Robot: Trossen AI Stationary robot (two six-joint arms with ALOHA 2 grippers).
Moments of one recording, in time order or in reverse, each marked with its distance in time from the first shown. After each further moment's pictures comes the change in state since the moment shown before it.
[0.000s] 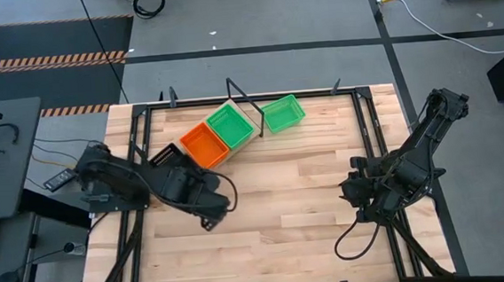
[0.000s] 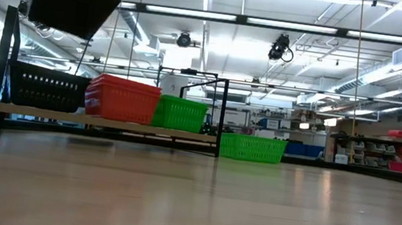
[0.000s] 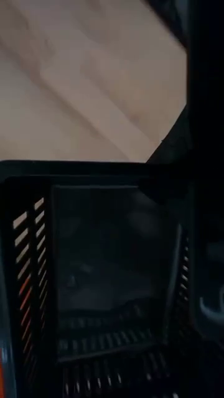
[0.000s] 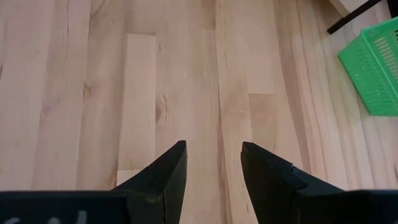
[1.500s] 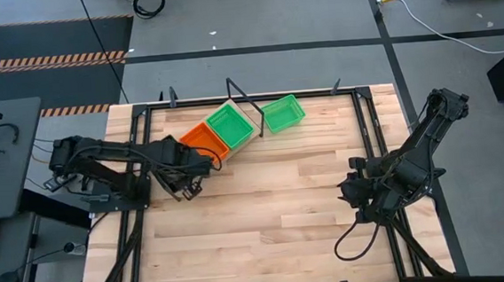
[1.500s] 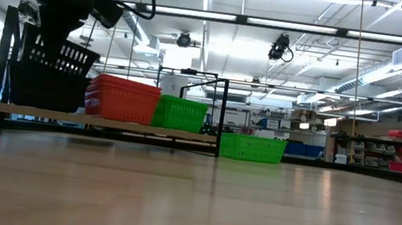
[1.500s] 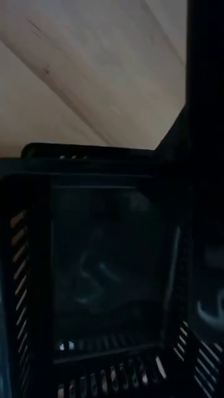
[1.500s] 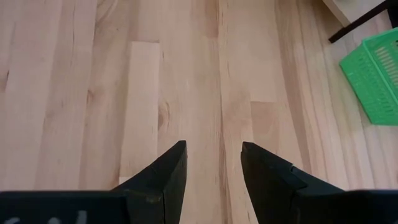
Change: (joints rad) left arm 0.344 -0.298 -0.654 0.220 0.020 0.383; right arm -0.008 0.000 0.000 0.031 0.008 -0.033
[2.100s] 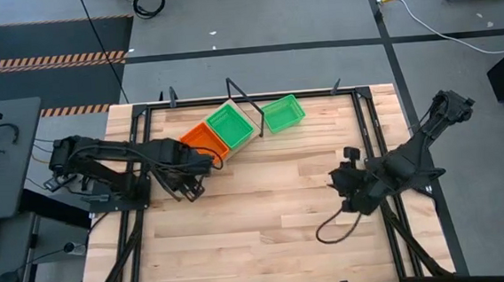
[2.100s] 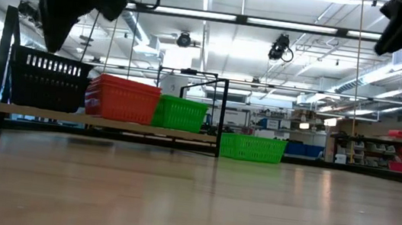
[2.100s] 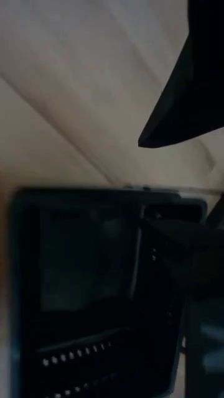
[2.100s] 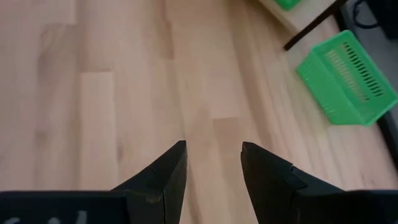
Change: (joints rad) left arm -0.002 0.000 0.037 -0.001 0.080 -0.047; right arm -0.136 0.000 0.000 0.035 0.074 -0.035
